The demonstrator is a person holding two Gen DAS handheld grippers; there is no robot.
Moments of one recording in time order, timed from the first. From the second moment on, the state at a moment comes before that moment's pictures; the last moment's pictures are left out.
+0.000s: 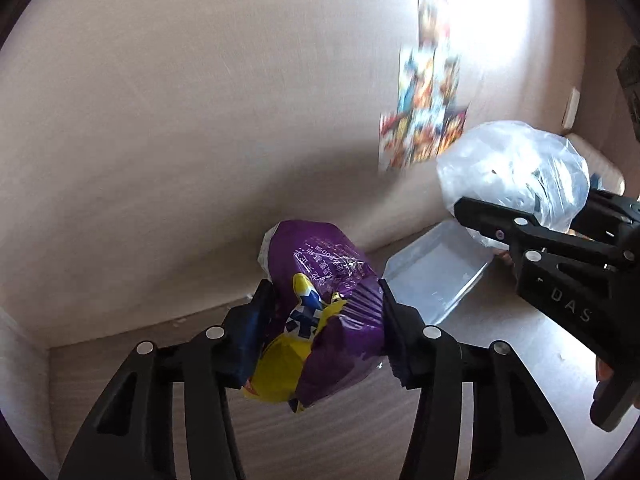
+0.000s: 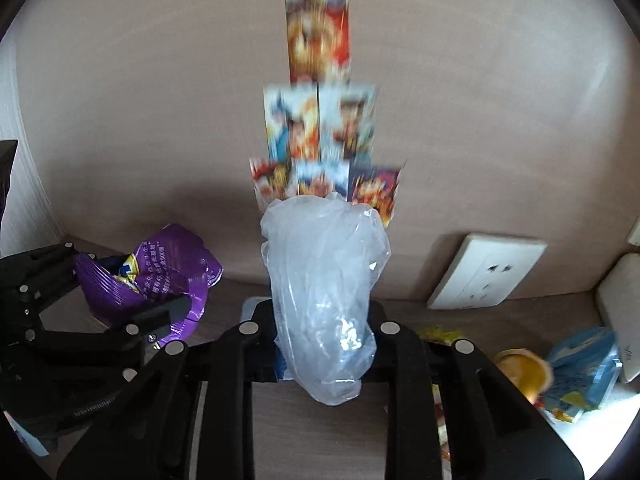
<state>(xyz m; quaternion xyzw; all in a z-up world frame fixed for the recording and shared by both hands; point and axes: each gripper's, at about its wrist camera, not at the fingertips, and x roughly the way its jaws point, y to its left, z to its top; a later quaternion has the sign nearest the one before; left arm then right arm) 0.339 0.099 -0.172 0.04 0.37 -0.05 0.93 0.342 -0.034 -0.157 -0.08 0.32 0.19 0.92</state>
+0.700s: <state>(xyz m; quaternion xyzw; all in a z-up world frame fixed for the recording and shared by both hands) 0.209 0.074 -0.052 0.05 0.28 -0.15 0.95 0.189 -0.079 -0.045 -0.02 0.23 0.12 0.97</state>
